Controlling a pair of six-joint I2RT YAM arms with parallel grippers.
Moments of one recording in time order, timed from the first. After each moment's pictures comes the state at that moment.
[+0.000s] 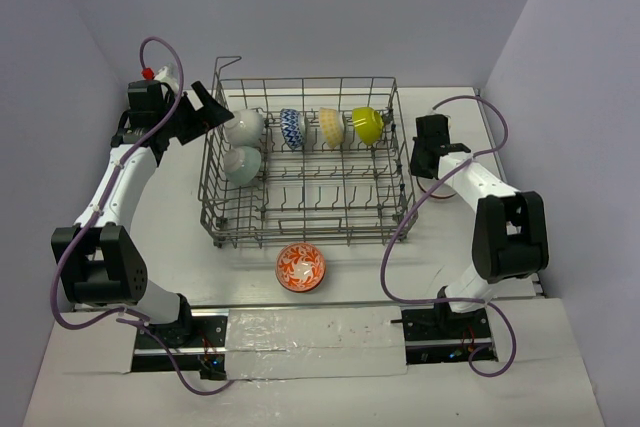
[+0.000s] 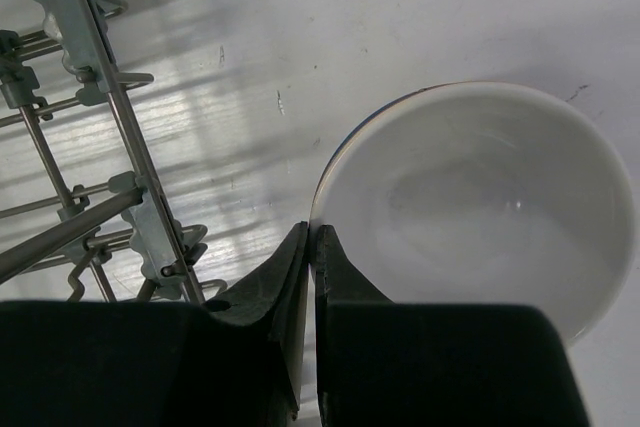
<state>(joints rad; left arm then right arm) 0.01 1.50 1.29 -0.32 0.42 -0.52 0.12 1.59 1.04 -0.39 0.23 0.31</state>
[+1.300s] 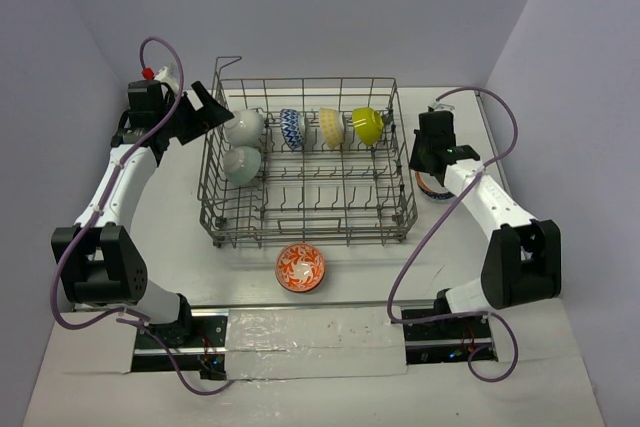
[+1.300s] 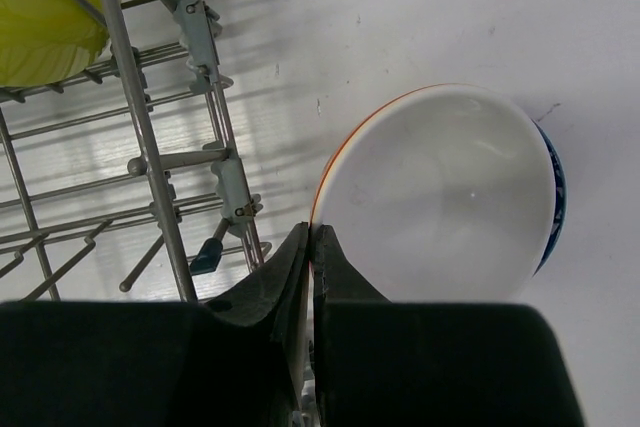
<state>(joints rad) 0.01 1.50 1.29 -0.32 0.42 -0.52 0.16 1.42 1.05 -0.43 0.24 0.31</state>
